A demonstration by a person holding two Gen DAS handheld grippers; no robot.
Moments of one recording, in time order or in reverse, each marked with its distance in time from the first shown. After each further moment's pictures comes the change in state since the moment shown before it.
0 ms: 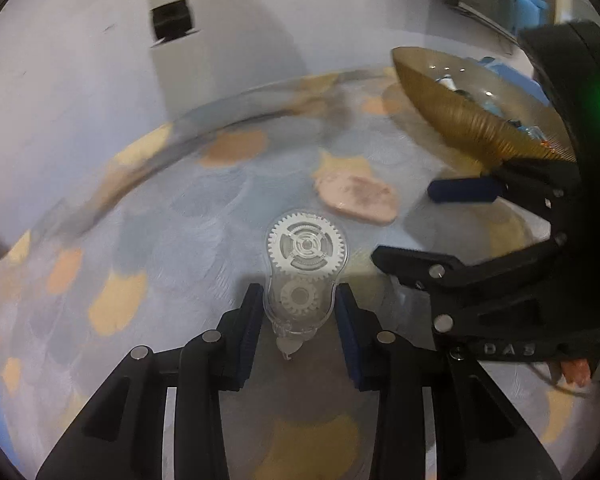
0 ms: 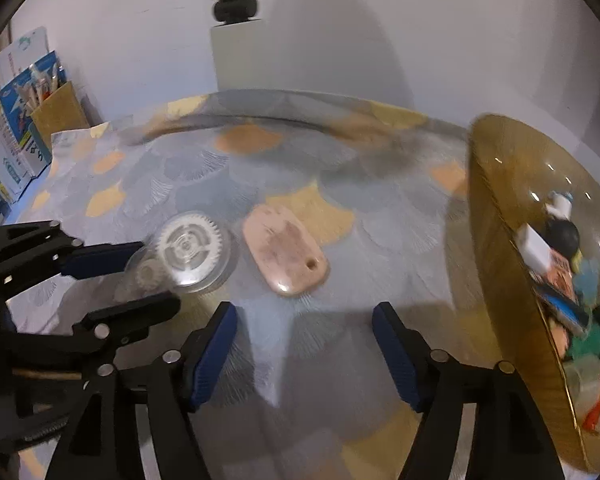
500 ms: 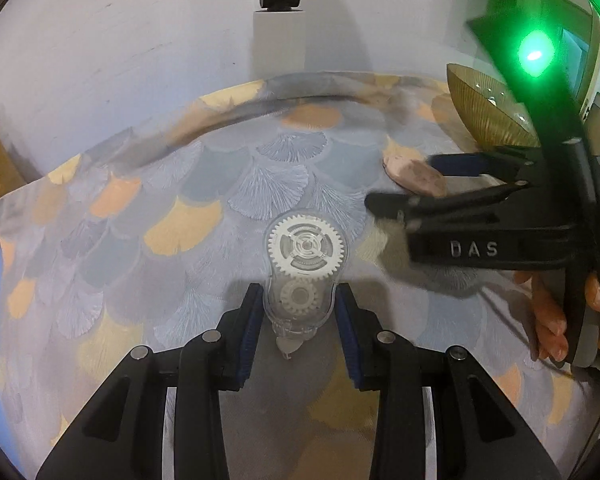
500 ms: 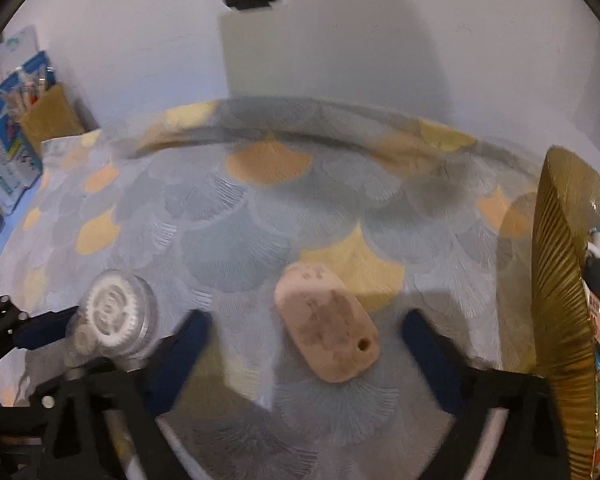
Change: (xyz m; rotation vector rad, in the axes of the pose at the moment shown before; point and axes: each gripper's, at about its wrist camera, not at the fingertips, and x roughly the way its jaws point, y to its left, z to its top) left arm -0.029 0.036 -0.039 -0.154 0.003 0.051; right arm 0.021 0.022 0.032 -0.012 -0.002 0.028
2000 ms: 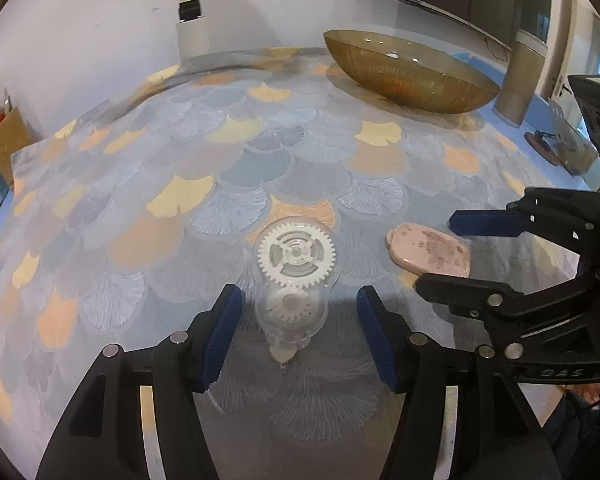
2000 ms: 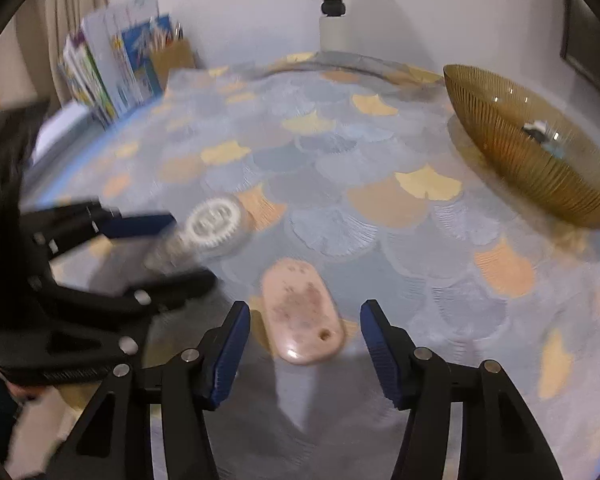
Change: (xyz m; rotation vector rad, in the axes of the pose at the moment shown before) left arm -0.055 -0.129 -0.101 0.031 -0.011 -0.016; right arm -0.141 0.010 -0.196 -0.121 0.010 0.110
